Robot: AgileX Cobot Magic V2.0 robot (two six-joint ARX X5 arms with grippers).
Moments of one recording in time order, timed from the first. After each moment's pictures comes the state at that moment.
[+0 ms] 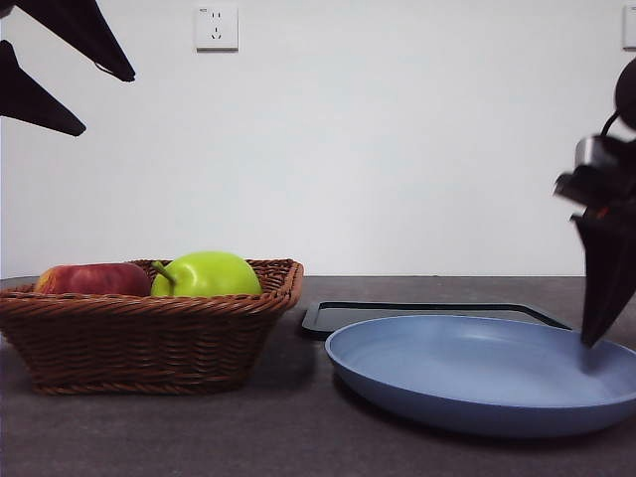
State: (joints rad) left arm -0.23 1.03 0.89 -0.61 0.53 -0.05; right arm 0.13 1.47 0.79 -0.63 -0.37 0.11
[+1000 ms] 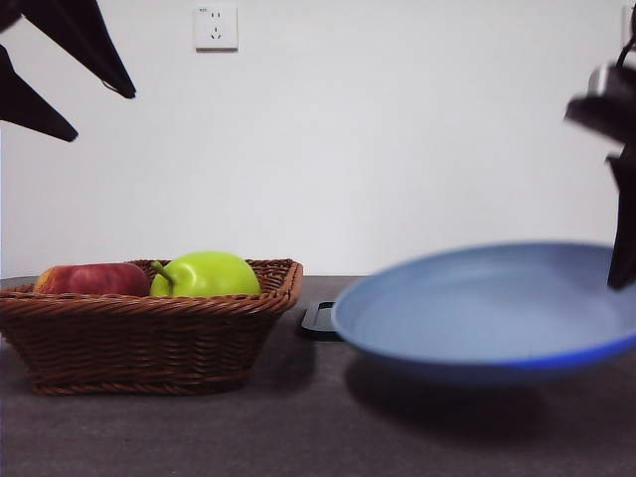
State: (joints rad) left arm -0.25 1.06 0.90 -0.55 0.37 -0.16; right arm 0.16 1.25 0.80 -0.74 -0.36 0.15
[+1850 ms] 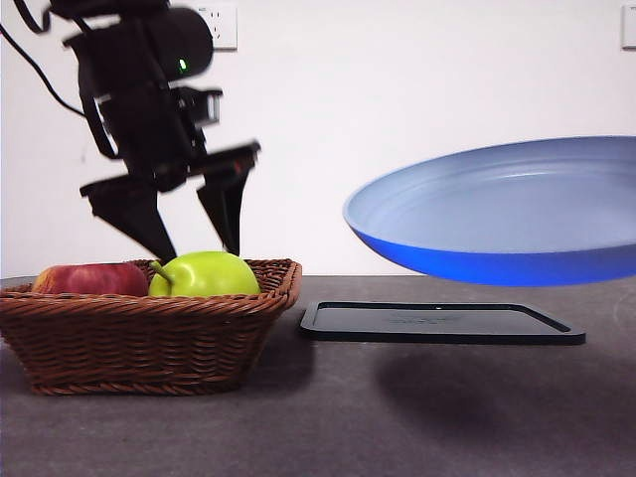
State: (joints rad) left arm -0.43 1.77 1.33 -0.64 0.06 -0.17; right arm 0.16 0.92 0.80 -0.92 -0.36 0.15
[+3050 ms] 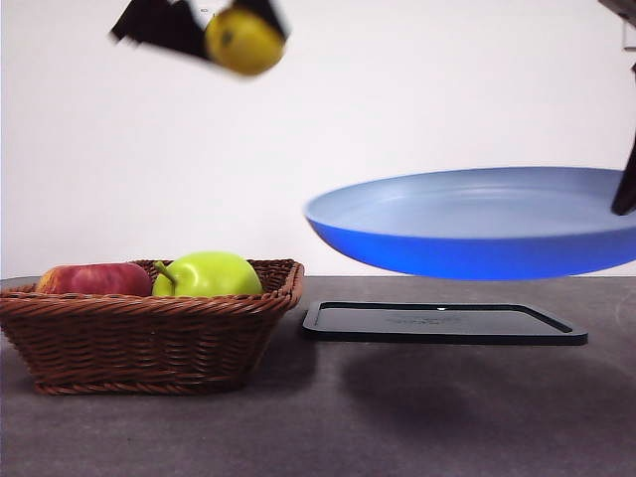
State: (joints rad) left arm -0.56 1.38 1.33 -0.61 0.37 -0.12; right arm 0.16 1.08 0.80 -0.83 -0.49 0.17
